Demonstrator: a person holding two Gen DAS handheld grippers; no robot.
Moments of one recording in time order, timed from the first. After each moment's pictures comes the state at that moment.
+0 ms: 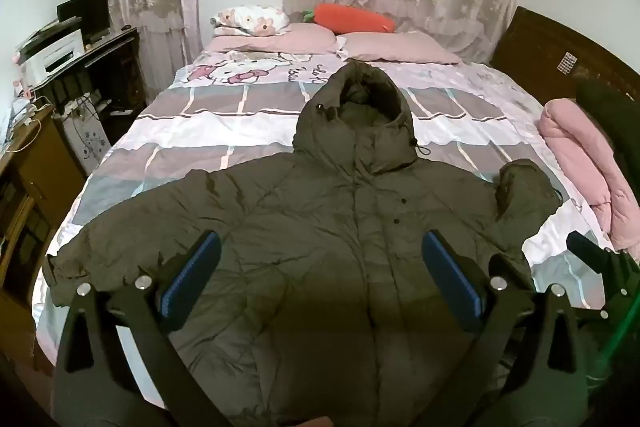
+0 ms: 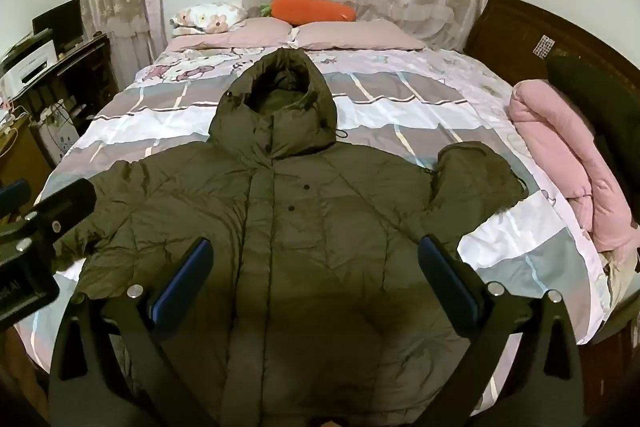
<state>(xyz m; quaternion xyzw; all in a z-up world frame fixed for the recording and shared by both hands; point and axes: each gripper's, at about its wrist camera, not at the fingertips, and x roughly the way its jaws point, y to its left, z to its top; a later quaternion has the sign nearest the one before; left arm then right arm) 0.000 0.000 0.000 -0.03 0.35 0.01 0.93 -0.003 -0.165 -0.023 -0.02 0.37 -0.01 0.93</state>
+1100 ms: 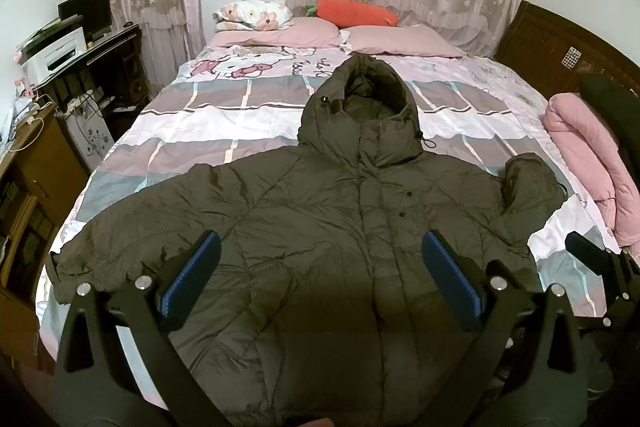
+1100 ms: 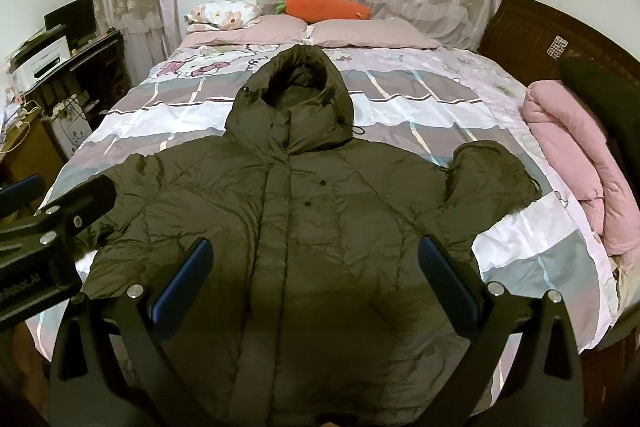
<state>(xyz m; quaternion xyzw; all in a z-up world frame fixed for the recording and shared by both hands) -0.003 0.010 0.001 -0.02 0.36 0.01 0.93 -0.009 -0.158 -0.028 -0.01 0.37 0.01 0.93</state>
